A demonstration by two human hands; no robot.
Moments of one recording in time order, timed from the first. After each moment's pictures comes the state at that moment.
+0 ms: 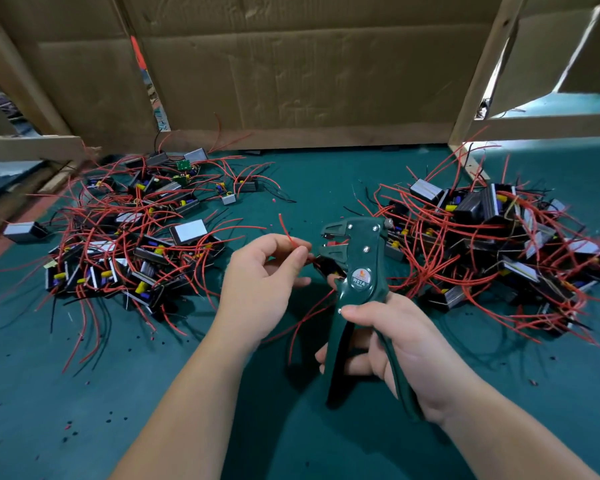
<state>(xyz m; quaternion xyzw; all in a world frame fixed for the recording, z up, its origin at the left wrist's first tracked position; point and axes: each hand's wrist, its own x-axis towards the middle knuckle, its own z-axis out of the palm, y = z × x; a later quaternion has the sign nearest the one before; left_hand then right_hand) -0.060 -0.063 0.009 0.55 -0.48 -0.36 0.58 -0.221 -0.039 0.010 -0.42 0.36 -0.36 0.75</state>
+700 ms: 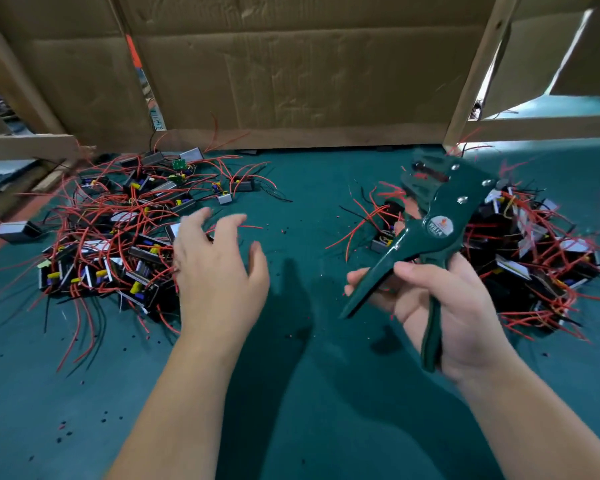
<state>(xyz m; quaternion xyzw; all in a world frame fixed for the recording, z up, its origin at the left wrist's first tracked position) -0.035 -0.061 0.010 0.75 -0.55 0.02 0.37 -0.241 -0.057 0.025 -0.40 0.26 -0.57 0.67</state>
